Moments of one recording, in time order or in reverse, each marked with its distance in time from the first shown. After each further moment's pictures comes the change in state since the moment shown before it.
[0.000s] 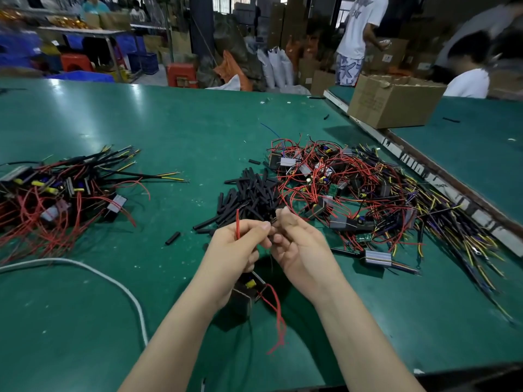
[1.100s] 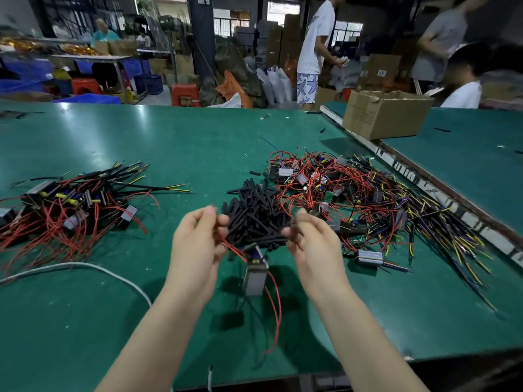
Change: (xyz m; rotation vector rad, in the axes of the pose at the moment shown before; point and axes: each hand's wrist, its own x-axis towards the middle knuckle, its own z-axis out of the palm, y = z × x) left_hand -0.019 0.032 -0.018 -0.270 0.368 0.091; right_hand -0.025 -0.015 0.013 -0.132 0.266 -0.234
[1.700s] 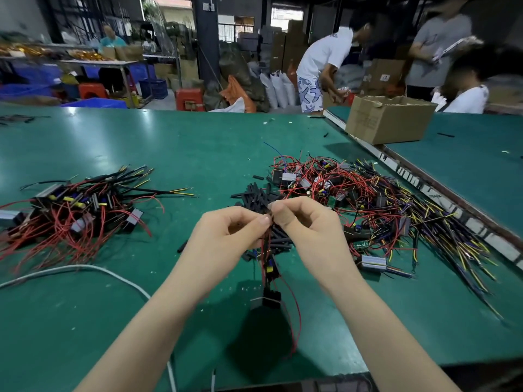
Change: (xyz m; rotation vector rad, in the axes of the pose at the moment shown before) left_hand -0.009 0.021 0.004 0.603 -0.436 0.282; right_hand -0.013 -0.030 0.012 -0.551 -0.400 -0.465
